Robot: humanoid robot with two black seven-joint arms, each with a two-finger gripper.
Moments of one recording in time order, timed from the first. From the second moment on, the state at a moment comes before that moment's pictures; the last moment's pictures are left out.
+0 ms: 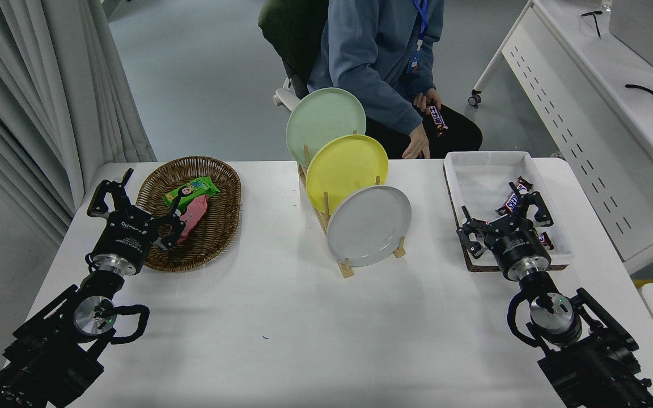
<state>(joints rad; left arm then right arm) -0.50 0.26 -1.08 -0.52 0.18 -0.58 -0.44 0.49 -0.06 1.31 0.61 -0.21 0.32 0.17</state>
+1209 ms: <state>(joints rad) -0.50 0.26 -1.08 -0.52 0.18 -0.57 -0.44 0.52 -0.08 1.30 0.56 -0.20 0.29 0.17</state>
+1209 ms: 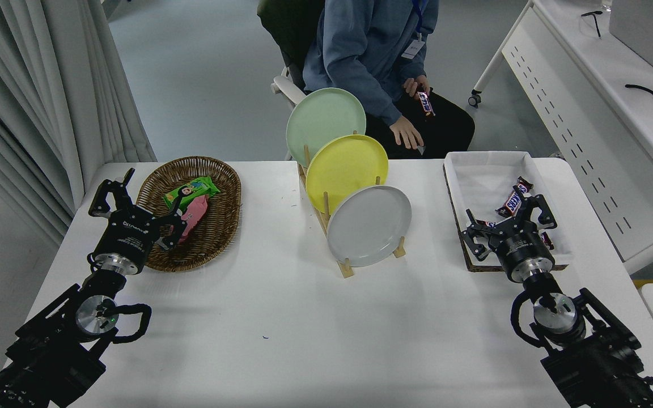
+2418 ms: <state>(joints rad) -0.50 0.26 -1.08 -0.53 0.18 -0.57 -0.44 1.02 -0.48 0.12 0.61 0.33 0.01 0.16</state>
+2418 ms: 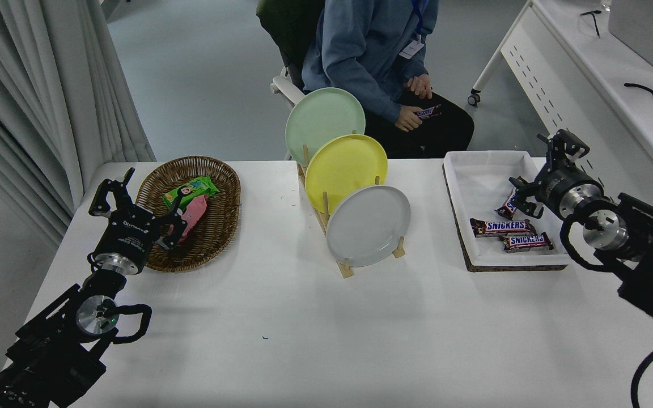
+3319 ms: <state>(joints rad) -0.50 0.26 -1.08 -0.53 0.18 -0.57 -0.44 1.16 -0.49 0.00 0.83 0.35 0.02 -0.19</state>
